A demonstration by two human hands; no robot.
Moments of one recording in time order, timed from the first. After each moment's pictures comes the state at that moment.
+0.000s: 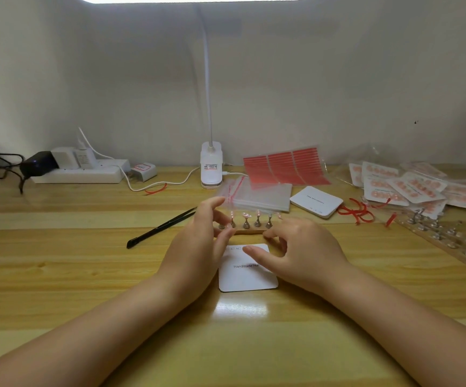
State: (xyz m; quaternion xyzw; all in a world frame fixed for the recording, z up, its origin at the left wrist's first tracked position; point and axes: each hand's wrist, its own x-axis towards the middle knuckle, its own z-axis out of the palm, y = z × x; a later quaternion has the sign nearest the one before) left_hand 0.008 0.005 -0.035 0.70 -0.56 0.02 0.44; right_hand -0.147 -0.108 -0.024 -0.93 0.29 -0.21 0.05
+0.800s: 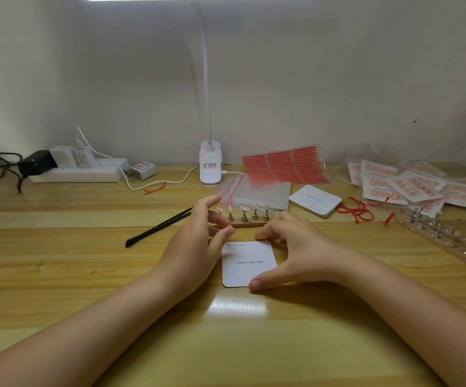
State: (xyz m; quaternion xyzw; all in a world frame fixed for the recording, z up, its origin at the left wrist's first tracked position) left_hand 0.013 0.003 -0.034 0.71 -0.52 -0.06 0.46; right_hand -0.150 -0.121 -0.013 -0.94 0.25 -0.05 0.23
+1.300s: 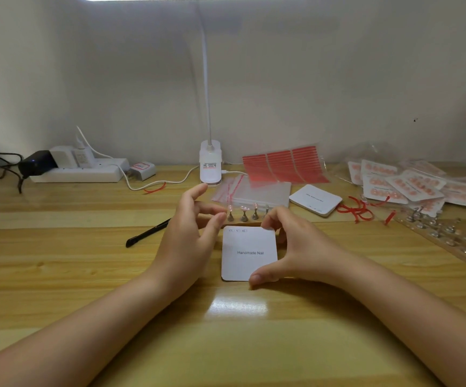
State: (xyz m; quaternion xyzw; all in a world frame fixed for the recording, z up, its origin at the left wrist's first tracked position) left_hand 0.014 0.005 -0.030 0.65 -0.49 -0.05 0.58; right_hand -0.149 -0.120 -0.017 -0.91 0.27 -0.12 0.29
